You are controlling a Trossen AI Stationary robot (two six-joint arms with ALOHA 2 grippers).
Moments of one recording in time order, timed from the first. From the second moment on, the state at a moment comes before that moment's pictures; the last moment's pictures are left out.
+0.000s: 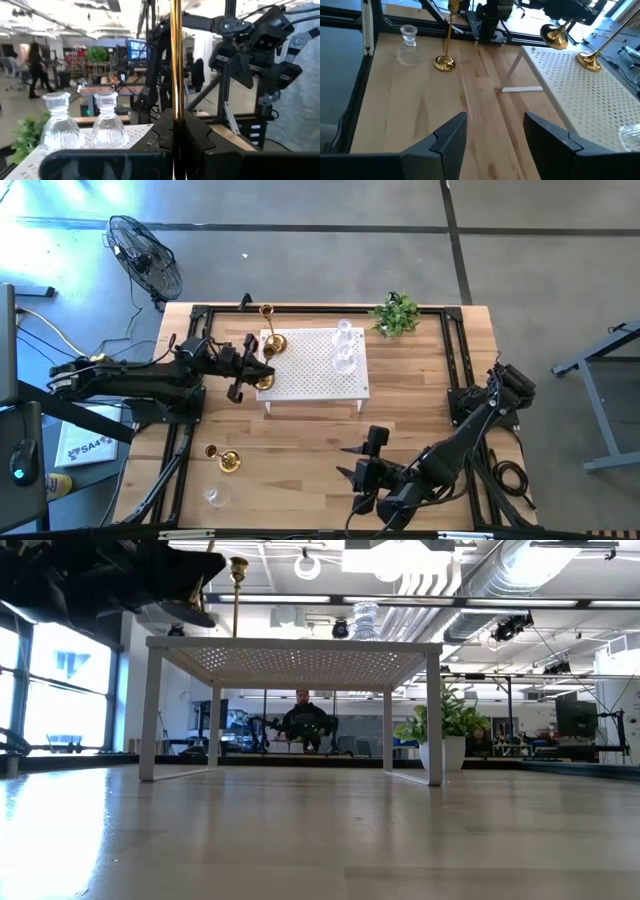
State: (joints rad) left arm 0.33 0.88 0.24 0.92 0.48 -0.10; right arm 0.74 1.79 1.61 -0.66 0.91 0.50
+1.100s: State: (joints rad) left arm 0.48 1.00 0.15 1.30 0.65 -0.19; right arm 0.74 1.86 1.61 -0.49 0.91 0.39
